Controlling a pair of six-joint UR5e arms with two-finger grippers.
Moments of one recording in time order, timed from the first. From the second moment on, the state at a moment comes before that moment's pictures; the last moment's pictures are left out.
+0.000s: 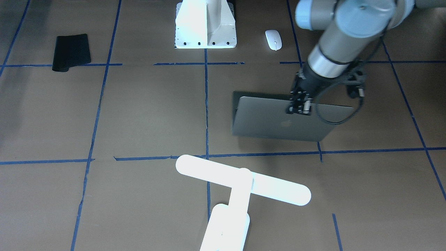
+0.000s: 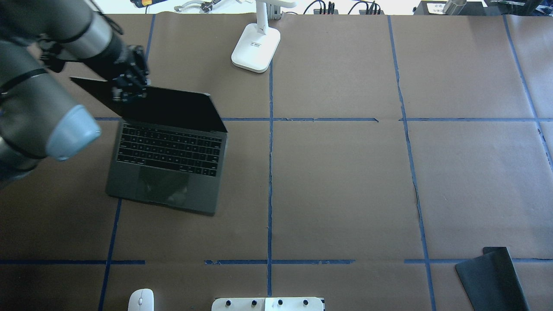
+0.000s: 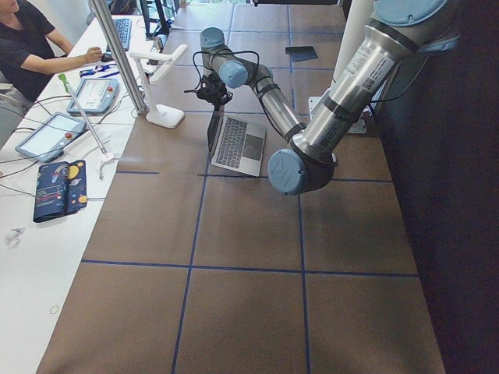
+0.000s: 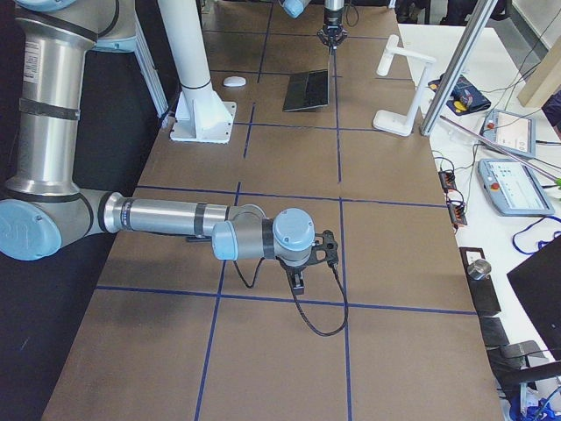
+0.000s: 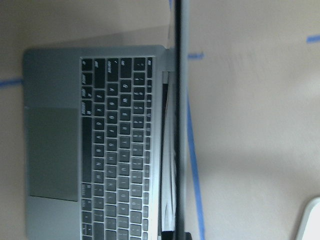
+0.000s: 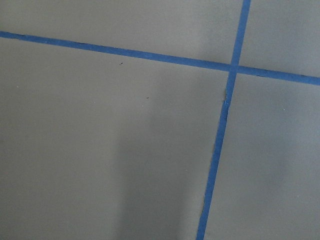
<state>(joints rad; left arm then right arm) -0.87 -2.27 -1.74 -1.48 -2.14 -2.46 1.53 -1.75 1.70 -1.41 2.50 -0.07</state>
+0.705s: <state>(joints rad) -0.74 -2.54 -1.46 -1.56 -1.97 -2.65 1.53 -1.75 1.67 -1.41 2.50 -0.08</state>
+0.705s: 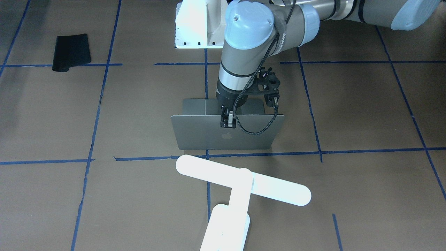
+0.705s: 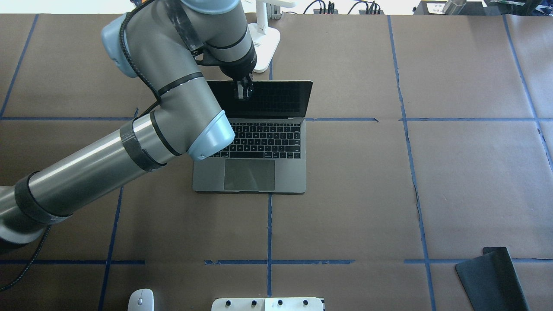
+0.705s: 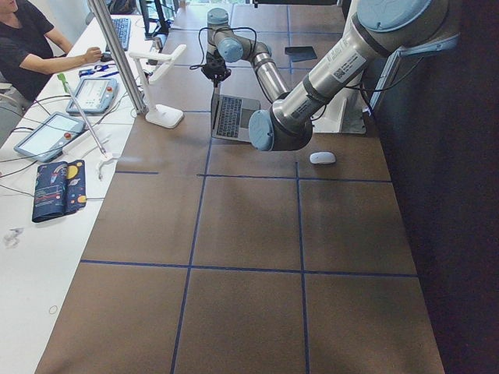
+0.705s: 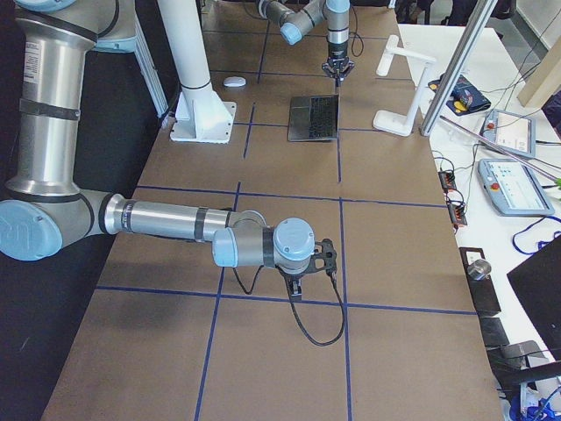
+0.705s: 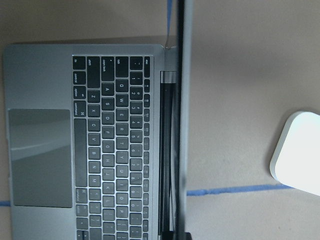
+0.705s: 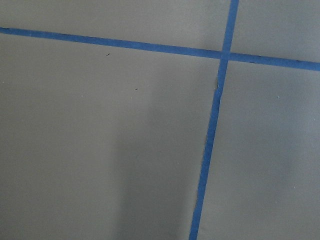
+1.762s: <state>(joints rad) -0.77 -2.54 -1.40 -1.61 -1.94 -2.58 1.53 -1.75 1.67 -1.41 2.55 -0.07</state>
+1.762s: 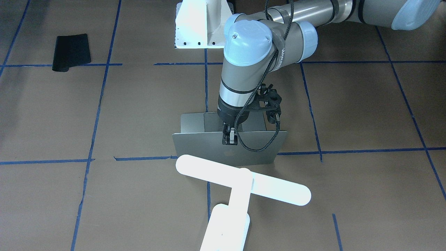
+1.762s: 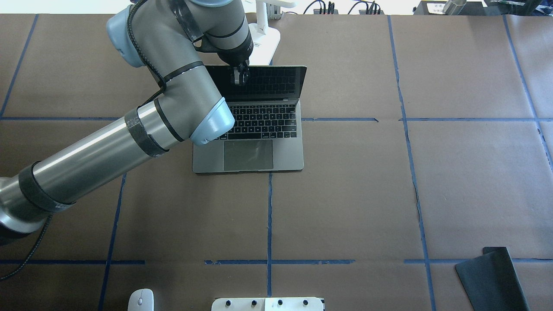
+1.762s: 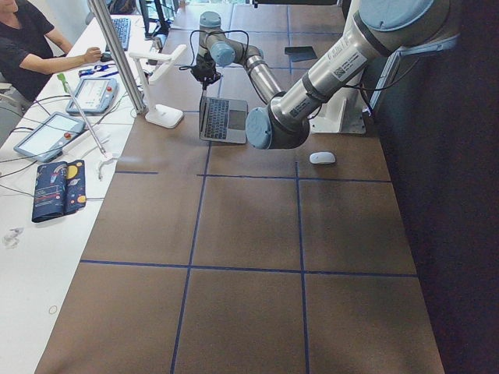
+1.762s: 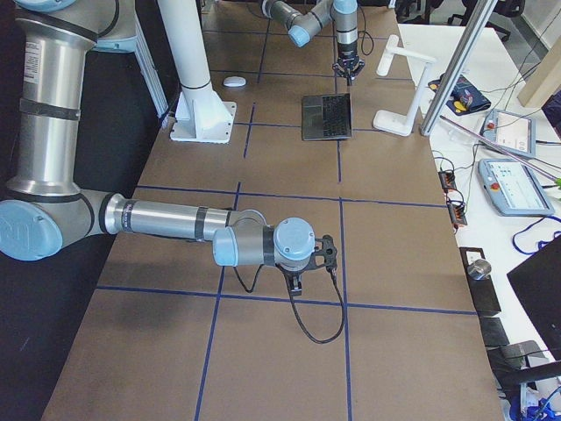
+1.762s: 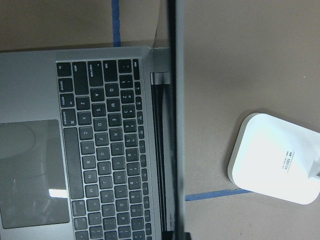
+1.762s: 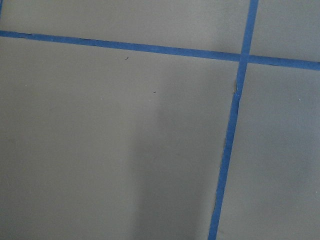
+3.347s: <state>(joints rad) -0.77 -2.24 -1.95 -1.49 -1.99 -2.35 1.26 -1.75 1.72 -0.95 2.36 0.73</state>
